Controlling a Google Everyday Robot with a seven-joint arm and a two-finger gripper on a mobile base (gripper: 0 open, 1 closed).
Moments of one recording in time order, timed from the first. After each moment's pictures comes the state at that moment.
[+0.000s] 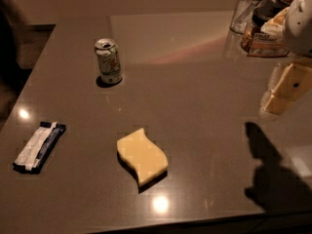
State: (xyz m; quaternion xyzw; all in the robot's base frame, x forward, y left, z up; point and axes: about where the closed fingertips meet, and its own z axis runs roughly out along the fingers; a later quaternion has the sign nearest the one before) arm 0.436 -0.207 1.007 -0.60 0.77 -0.07 0.20
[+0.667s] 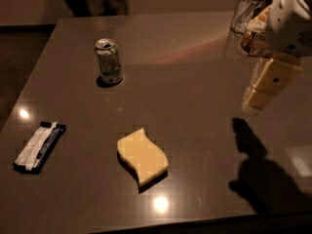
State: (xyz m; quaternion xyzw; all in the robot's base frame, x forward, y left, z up) arm 0.449 -0.185 1.005 -0.60 0.77 -0.05 0.22
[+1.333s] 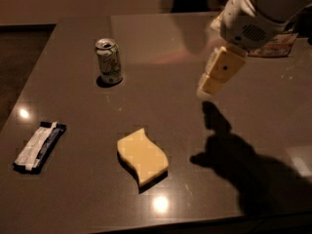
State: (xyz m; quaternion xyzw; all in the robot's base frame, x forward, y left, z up) arm 0.499 -0.126 0.991 -0.59 0.77 0.01 0.26
